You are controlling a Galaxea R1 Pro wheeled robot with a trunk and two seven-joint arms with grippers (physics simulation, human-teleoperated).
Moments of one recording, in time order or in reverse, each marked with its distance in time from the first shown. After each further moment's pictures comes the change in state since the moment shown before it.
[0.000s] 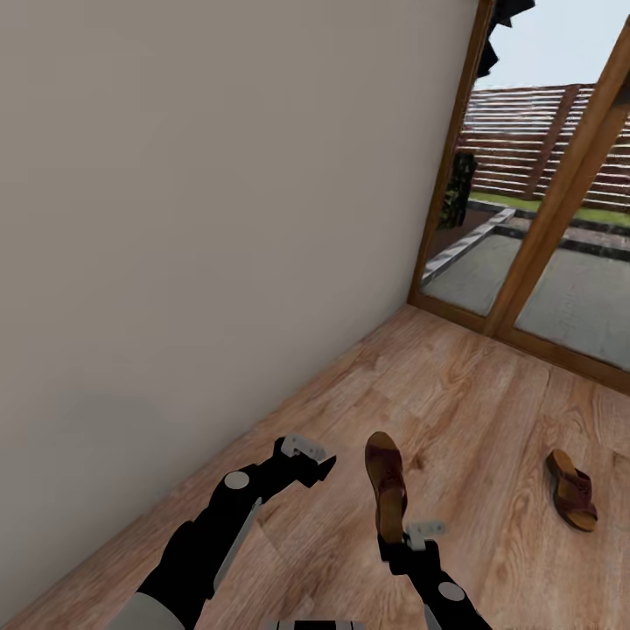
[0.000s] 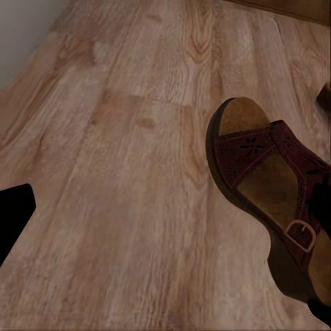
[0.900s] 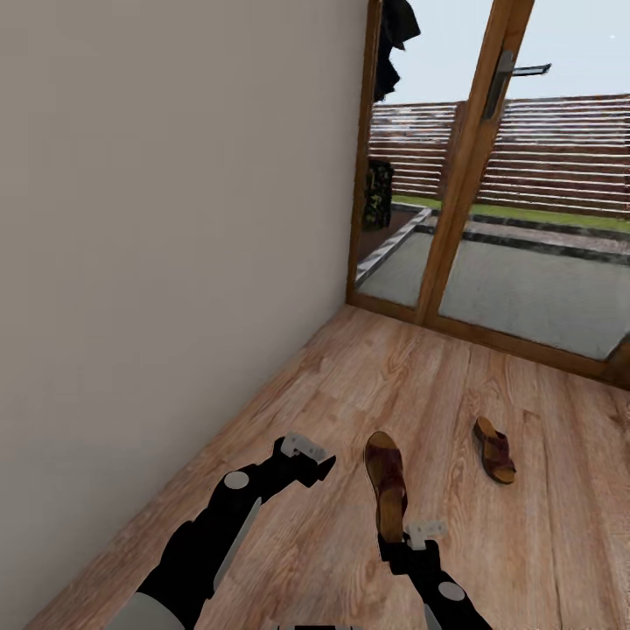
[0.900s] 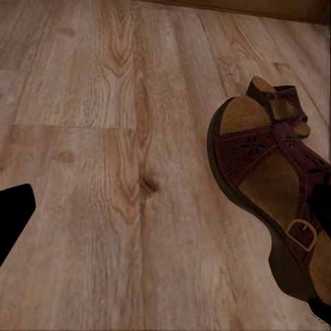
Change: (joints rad) left arm 0.000 0.000 0.001 0.000 0.000 0.000 0.000; right arm 0.000 -0.001 0.000 0.000 0.000 0.000 0.000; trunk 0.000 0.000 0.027
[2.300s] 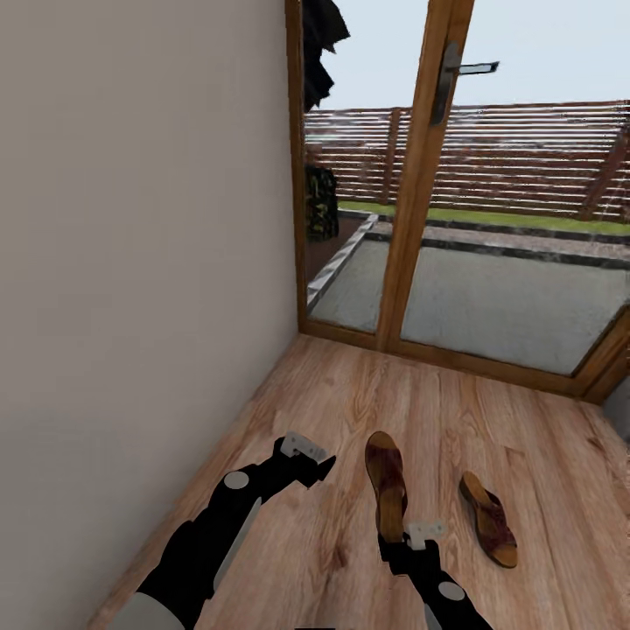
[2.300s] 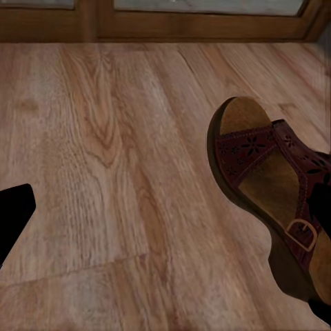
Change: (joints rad) left arm 0.000 0.000 0.000 0.000 0.000 0.000 0.000; right arm 0.000 0.000 0.000 -0.001 0.000 0.002 0.000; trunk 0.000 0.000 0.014
